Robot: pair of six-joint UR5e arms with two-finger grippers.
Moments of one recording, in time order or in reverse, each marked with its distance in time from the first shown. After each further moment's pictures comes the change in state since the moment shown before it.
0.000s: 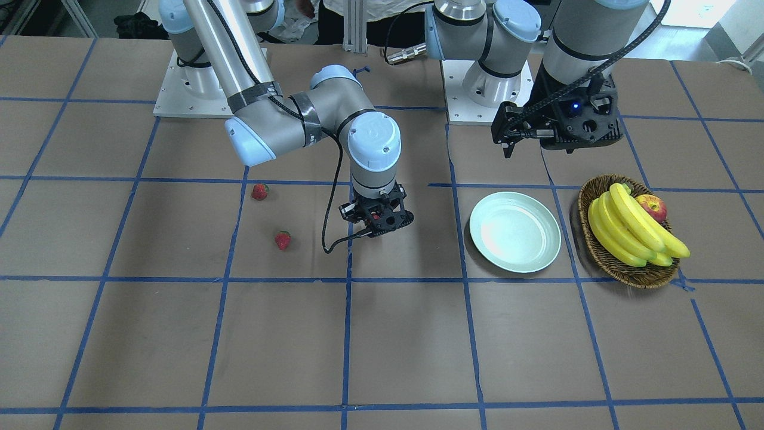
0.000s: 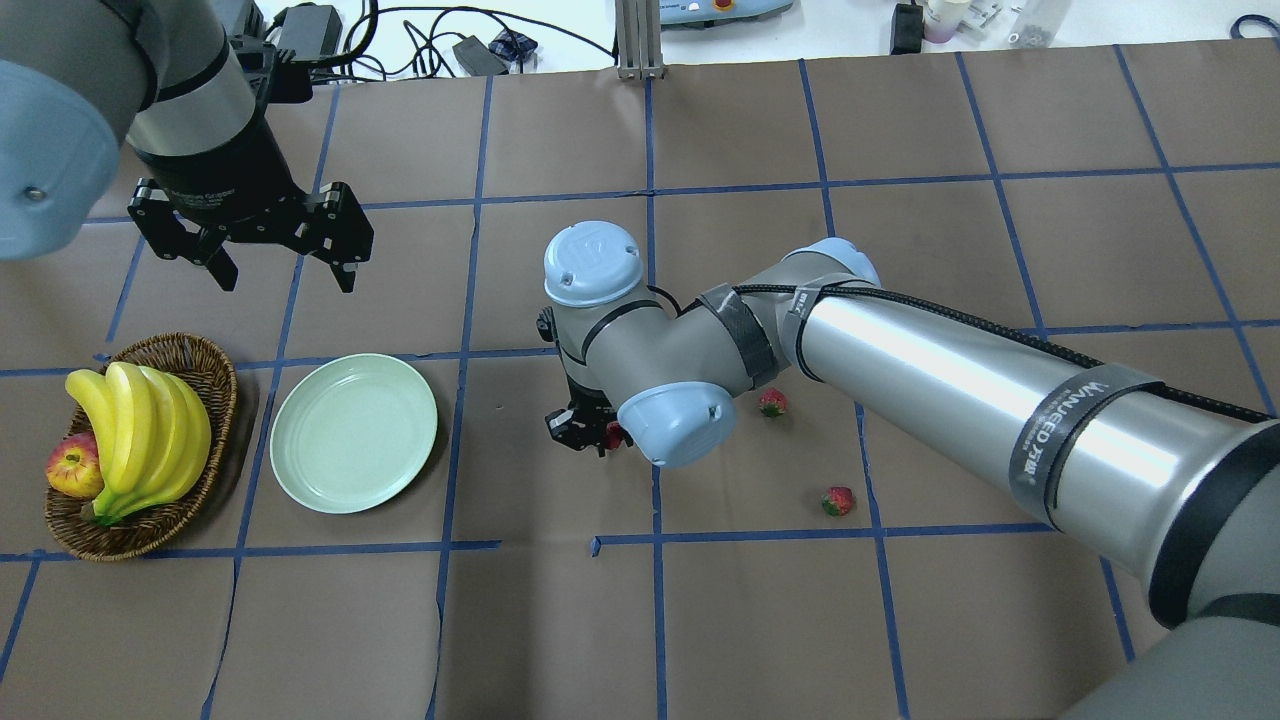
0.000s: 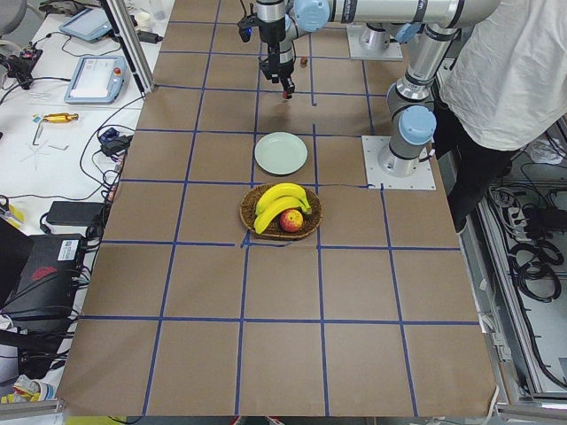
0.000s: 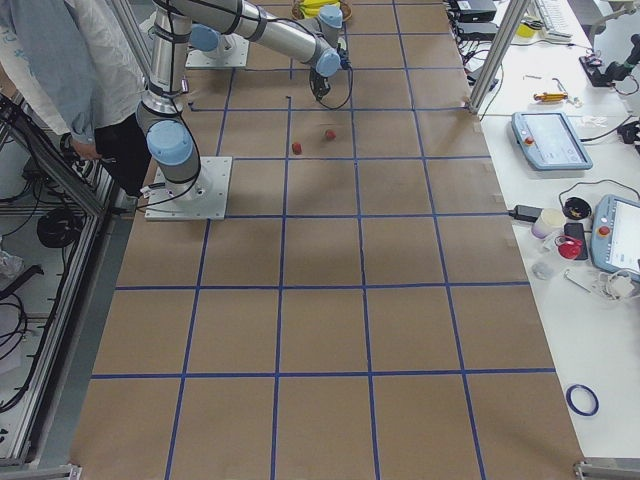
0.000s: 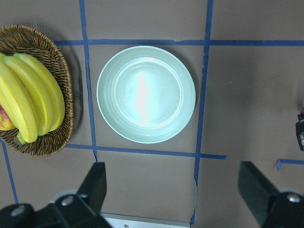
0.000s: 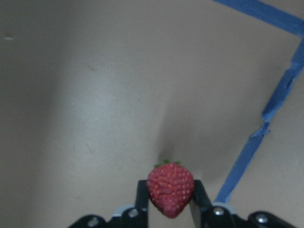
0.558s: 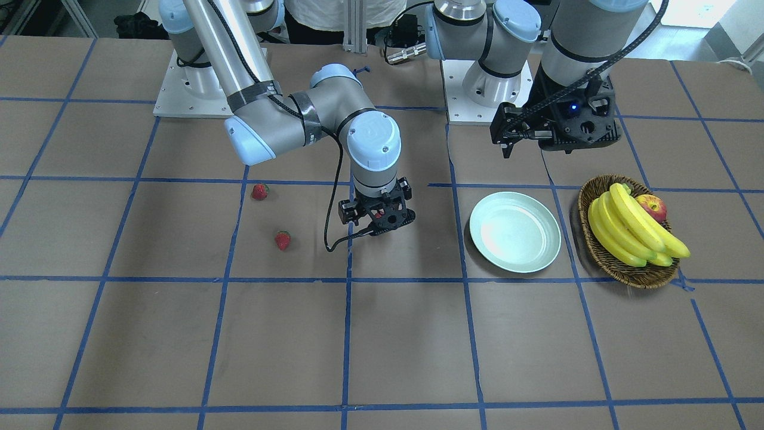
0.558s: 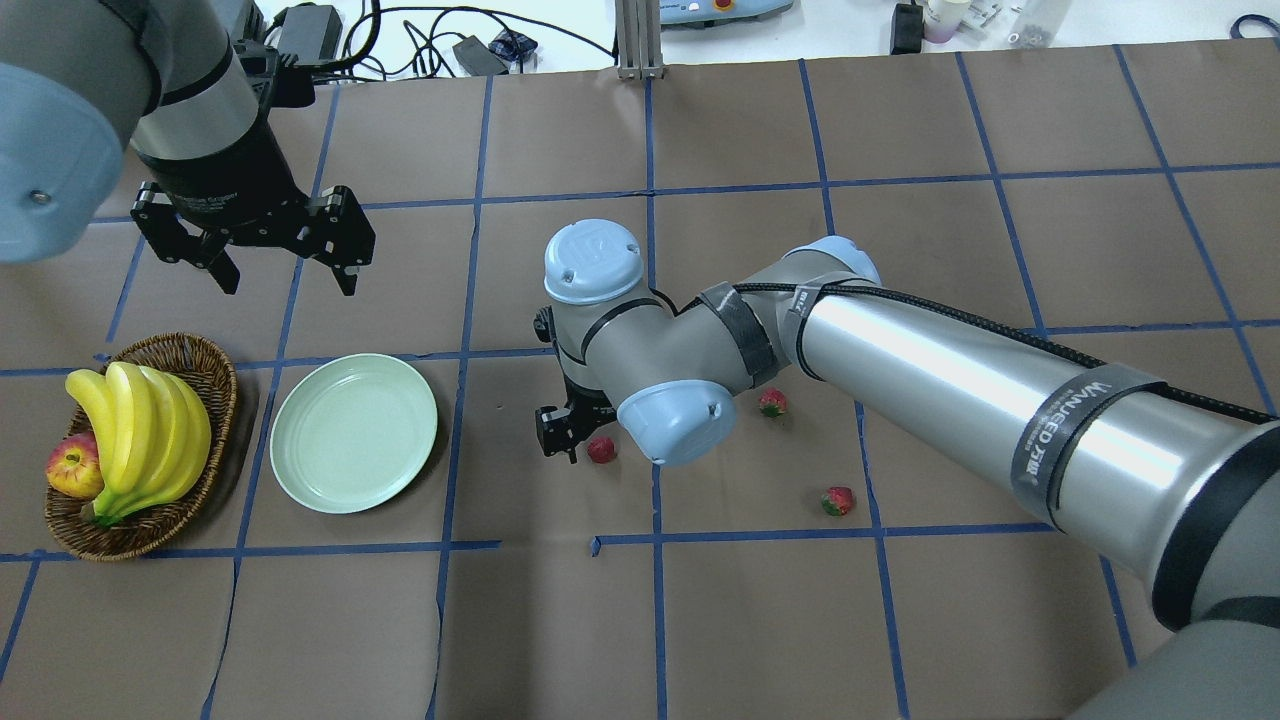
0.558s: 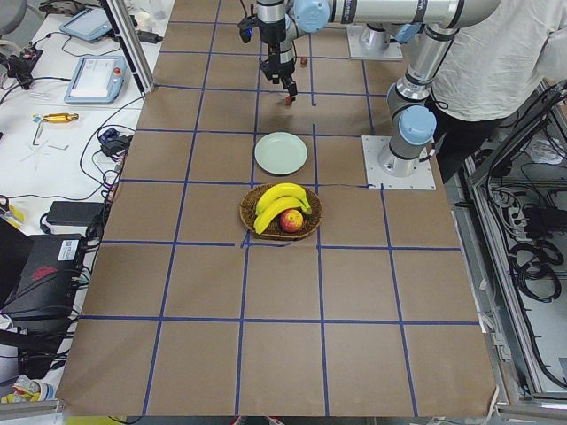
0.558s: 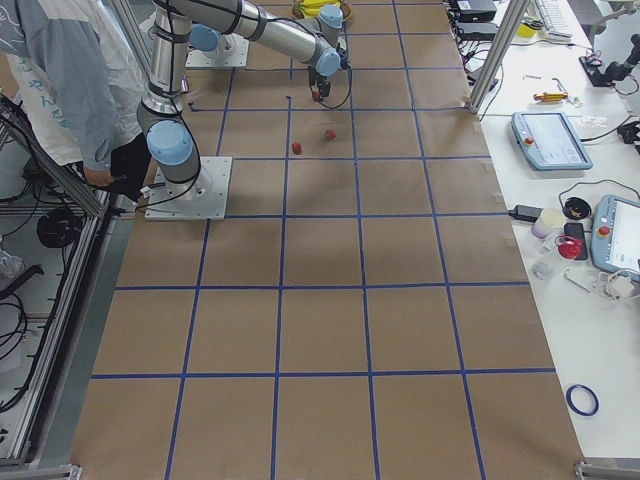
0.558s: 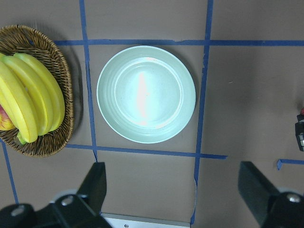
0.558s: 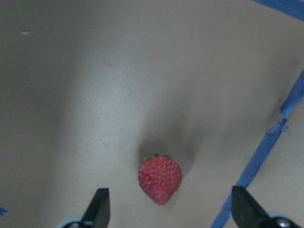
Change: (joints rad) left arm -0.001 0.000 -0.005 0.000 0.000 0.000; right arm -0.003 -0.012 -0.006 0.013 0.007 -0.002
